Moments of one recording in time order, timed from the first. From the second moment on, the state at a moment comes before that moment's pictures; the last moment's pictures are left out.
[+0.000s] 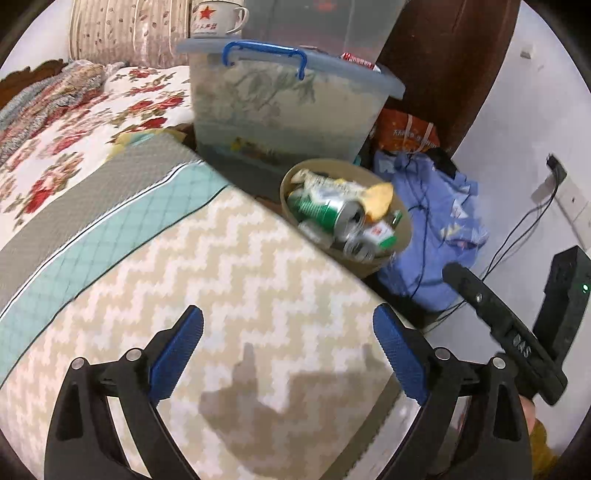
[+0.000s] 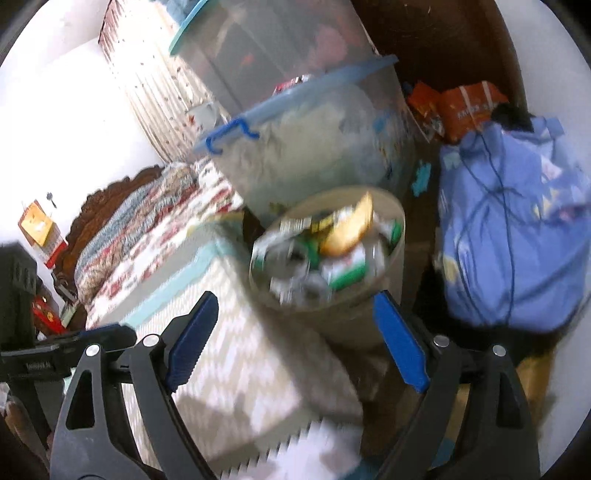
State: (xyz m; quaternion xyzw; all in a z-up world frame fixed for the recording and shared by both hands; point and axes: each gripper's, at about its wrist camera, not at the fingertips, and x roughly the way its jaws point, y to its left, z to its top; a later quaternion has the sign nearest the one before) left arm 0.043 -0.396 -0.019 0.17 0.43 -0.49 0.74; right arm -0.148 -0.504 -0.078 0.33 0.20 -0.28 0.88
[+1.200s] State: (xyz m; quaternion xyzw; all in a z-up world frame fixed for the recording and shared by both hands) left arm 0.017 -0.254 -0.002 0.20 0.33 -0.38 0.84; right arm -0.143 -0.365 -0.048 0.32 0.22 -0.32 0.86
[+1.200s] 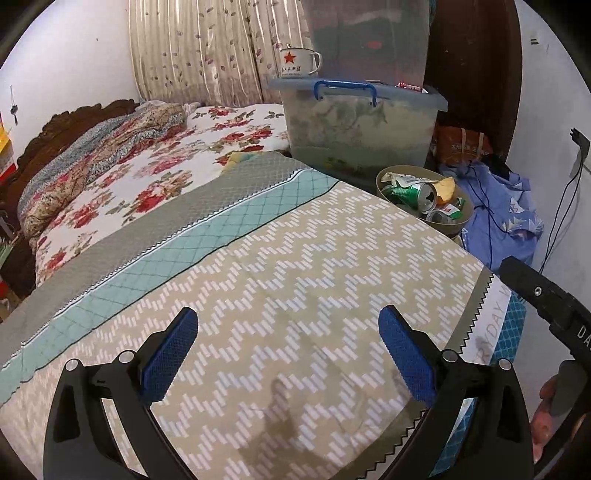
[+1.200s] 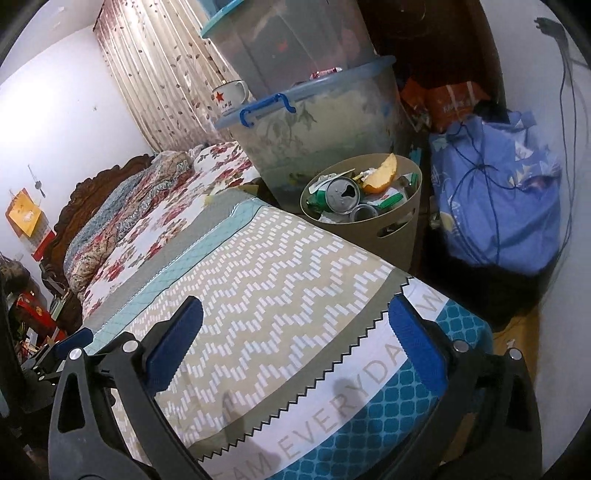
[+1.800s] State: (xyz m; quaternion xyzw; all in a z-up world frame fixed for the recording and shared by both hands) left arm 0.006 -0.244 0.007 0.20 0.32 -0.39 0.84; right arm -0.150 -0.356 -0.041 0.32 0.21 -0.33 0.86
